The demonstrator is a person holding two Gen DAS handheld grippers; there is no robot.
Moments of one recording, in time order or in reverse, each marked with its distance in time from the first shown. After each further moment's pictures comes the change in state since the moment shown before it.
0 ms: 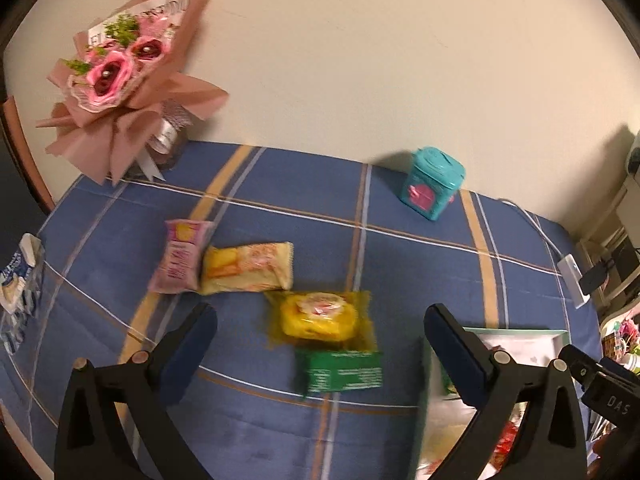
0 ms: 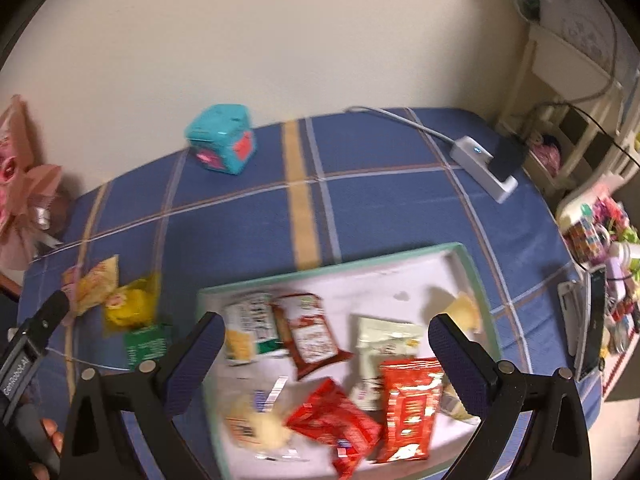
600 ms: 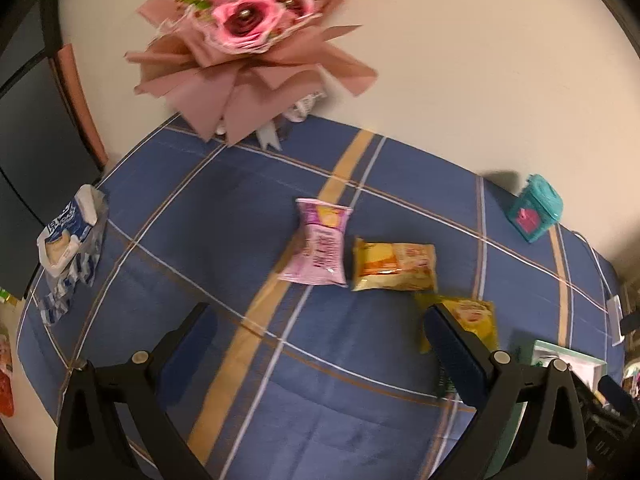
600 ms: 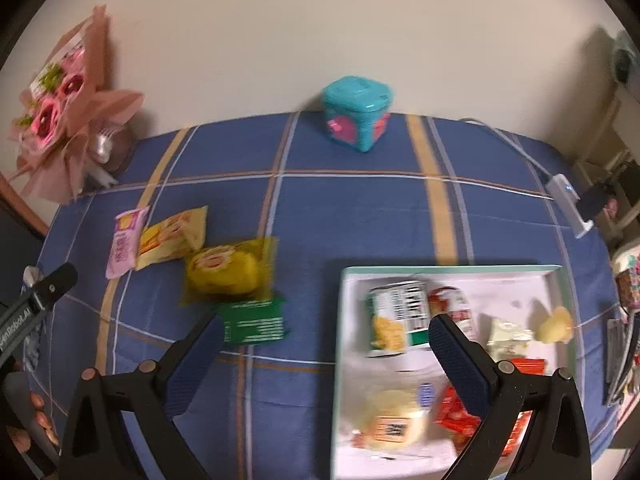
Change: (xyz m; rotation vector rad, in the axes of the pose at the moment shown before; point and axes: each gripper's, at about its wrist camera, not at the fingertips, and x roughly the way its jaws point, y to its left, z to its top) left arm 0.007 0.124 0.003 -0.173 0.068 0.160; right arm 0.015 0.130 -0.027 -0.197 0.025 0.106
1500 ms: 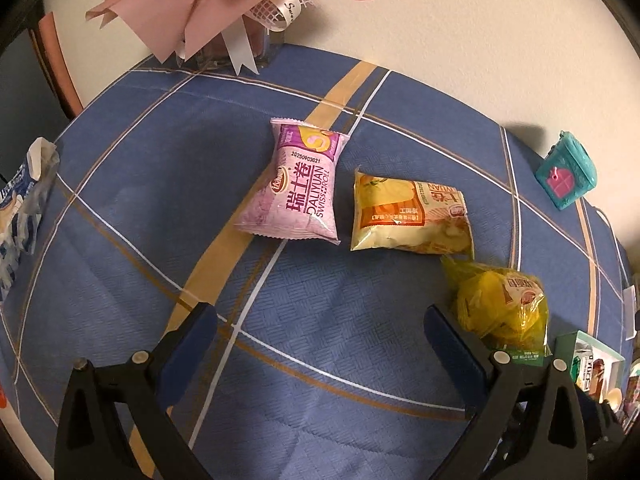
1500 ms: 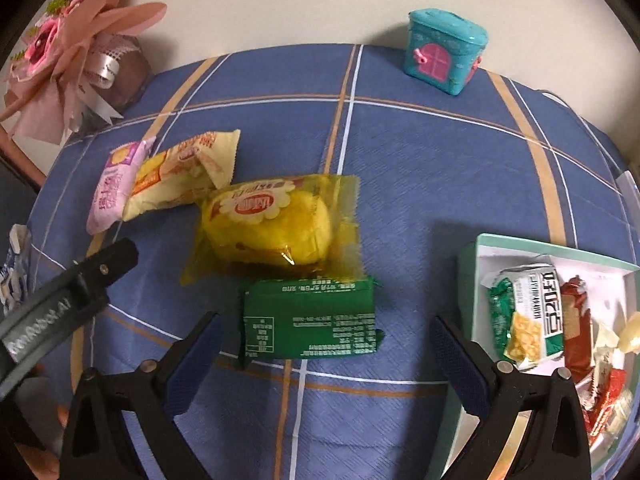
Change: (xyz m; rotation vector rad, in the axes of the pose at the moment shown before) left arm 0.084 -0.018 -0.027 -0.009 0.140 -0.033; right arm 0.096 0.057 -0.021 -0.086 0.110 0.050
